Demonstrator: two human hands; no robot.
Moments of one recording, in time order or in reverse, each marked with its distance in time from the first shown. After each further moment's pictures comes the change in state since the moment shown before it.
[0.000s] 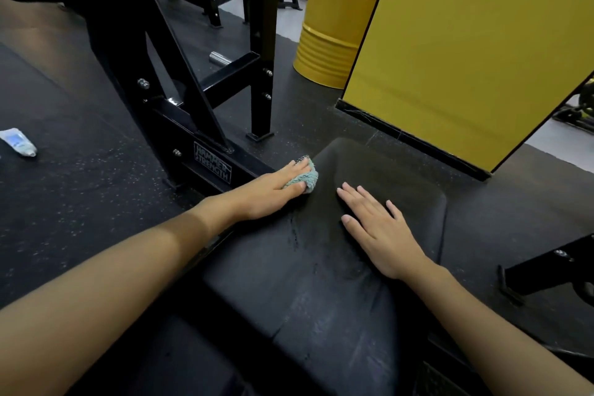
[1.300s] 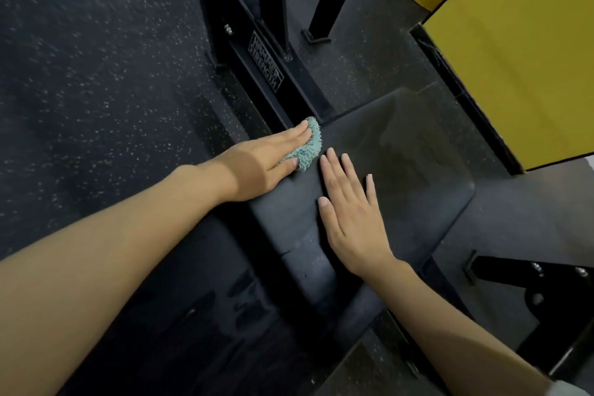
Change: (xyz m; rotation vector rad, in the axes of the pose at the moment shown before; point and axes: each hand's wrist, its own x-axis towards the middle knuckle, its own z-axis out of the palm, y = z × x) left_hand -0.114 0.016 0.017 -0.079 0.128 -0.199; right_hand -0.030 -0.072 0.011 -0.037 -0.147 -0.252
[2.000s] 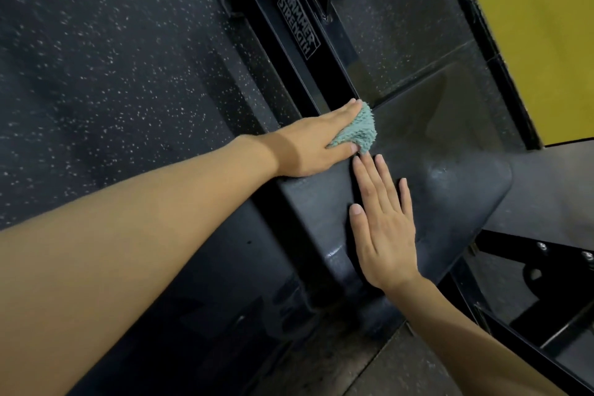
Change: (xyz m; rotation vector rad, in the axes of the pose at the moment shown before) left_hand 0.030 -0.008 -0.009 -0.209 -0.135 0.002; right_hand -0.011 -0.024 0.010 -0.008 0.054 0.052
